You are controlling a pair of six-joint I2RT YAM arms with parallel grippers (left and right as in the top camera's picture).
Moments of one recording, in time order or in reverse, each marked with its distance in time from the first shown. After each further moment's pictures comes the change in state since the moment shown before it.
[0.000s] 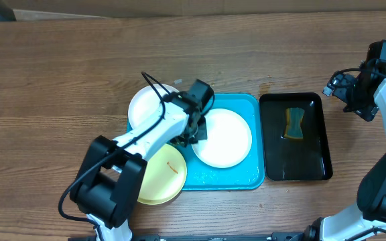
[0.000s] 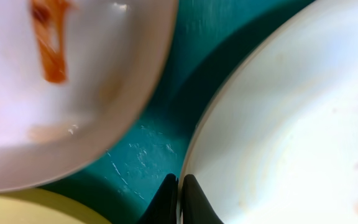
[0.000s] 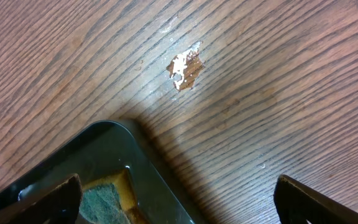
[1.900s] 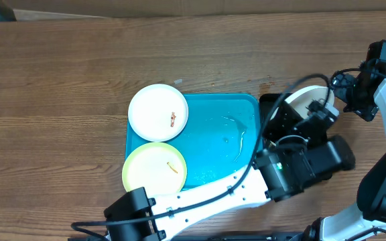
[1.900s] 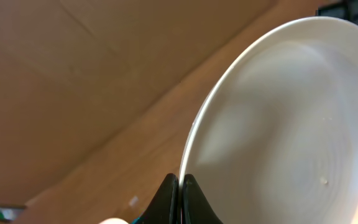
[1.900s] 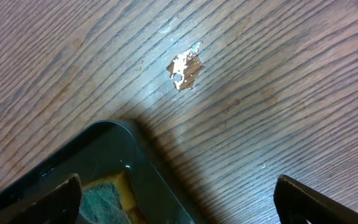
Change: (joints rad) left arm -0.714 -0.002 0.394 0.365 -1.072 0.584; right arm 0.000 0.000 0.000 0.000 0.000 0.001
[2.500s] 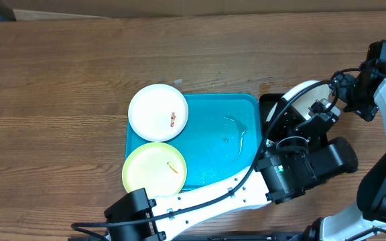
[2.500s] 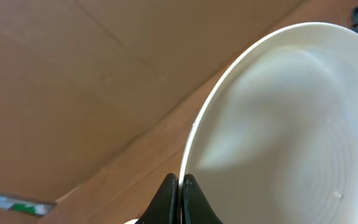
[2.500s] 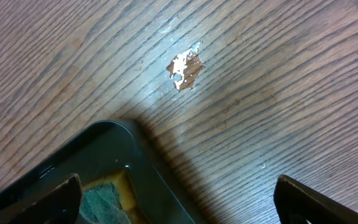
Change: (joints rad) left arm 0.000 0.000 0.000 0.015 -0.092 0.047; right arm 0.000 0.000 0.000 0.000 0.000 0.000
